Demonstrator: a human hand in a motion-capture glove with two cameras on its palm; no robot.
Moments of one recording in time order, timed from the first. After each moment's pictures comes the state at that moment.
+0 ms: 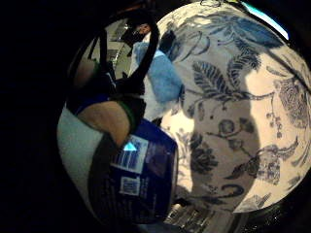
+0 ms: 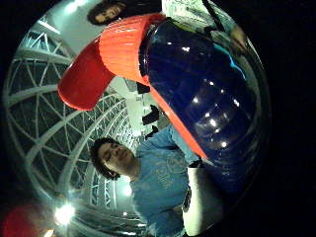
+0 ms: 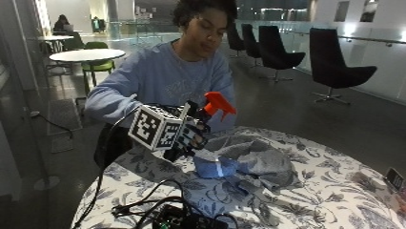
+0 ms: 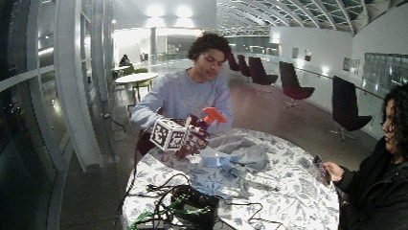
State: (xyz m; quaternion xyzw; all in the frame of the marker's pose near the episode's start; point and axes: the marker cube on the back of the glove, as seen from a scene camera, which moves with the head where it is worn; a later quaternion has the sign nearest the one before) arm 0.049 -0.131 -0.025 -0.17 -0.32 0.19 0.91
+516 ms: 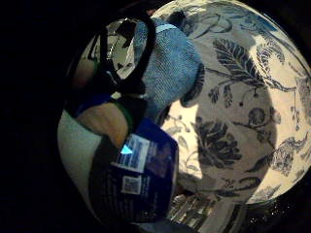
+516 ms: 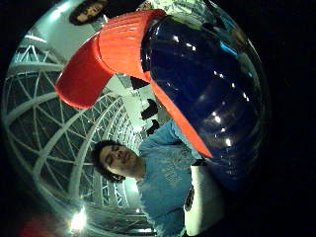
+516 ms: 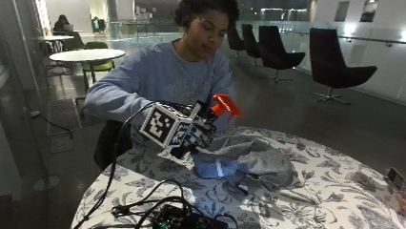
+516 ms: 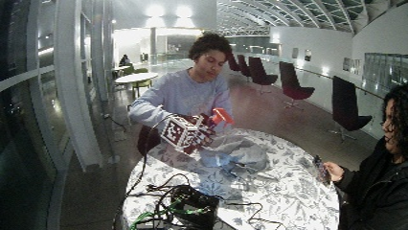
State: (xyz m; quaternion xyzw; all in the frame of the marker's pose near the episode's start) arm 0.028 -0.134 -0.010 -0.22 -0.30 0.20 0.90
